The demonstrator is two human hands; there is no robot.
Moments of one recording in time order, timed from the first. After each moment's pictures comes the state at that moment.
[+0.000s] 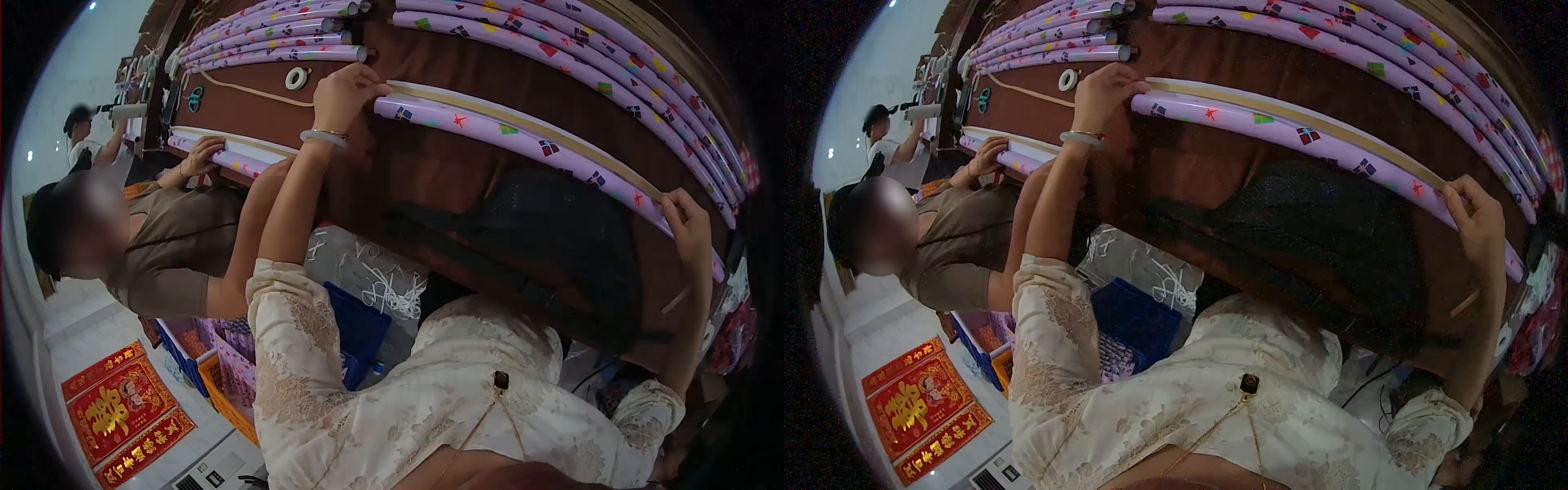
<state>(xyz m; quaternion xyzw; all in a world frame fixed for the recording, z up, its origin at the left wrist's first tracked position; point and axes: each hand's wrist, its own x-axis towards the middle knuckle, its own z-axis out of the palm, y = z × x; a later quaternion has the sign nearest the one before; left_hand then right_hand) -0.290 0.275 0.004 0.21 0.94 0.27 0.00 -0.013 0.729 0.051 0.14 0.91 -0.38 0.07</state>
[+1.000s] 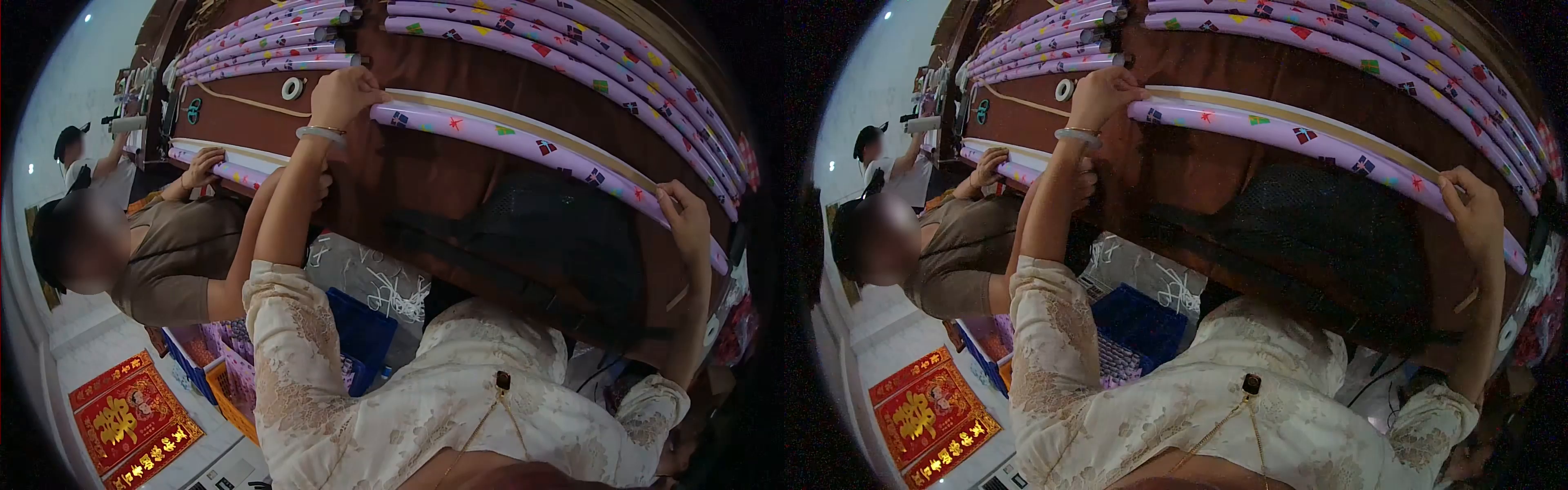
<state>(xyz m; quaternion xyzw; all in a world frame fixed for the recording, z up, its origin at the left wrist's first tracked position) -0.293 0.295 0.030 0.22 0.96 0.16 0.07 -0.017 0.725 0.046 0.16 0.92 -0.34 0.05</state>
